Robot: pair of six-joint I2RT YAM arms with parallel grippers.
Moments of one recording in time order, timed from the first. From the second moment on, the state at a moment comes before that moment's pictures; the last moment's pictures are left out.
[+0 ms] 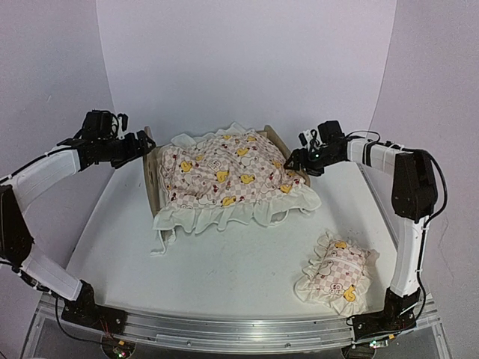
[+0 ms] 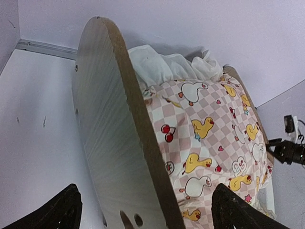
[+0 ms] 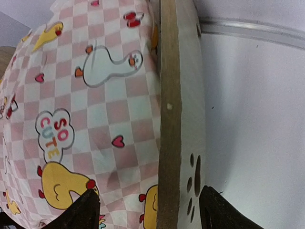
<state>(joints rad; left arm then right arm) -0.21 1.39 1.19 -0.32 0.19 -0.46 0.29 2.08 1.70 -0.43 -0.42 0.25</state>
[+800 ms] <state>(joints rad) -0.13 2.07 2.10 -0.64 0.25 -0.13 0.94 1.47 1.04 -0.23 -0.29 0.57</state>
